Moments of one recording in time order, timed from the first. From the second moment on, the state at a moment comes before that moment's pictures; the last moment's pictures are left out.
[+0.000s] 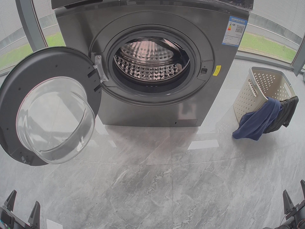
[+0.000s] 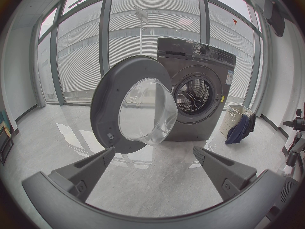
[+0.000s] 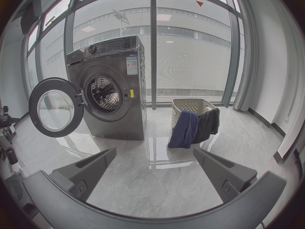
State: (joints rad) left arm 0.00 0.02 -0.02 0.00 0.01 -0.04; right arm 0.00 0.01 -0.02 0.01 -0.04 0.01
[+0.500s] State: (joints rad) left arm 0.00 0.02 -0.02 0.00 0.01 -0.04; right arm 0.00 0.01 -0.02 0.01 -0.04 0.01
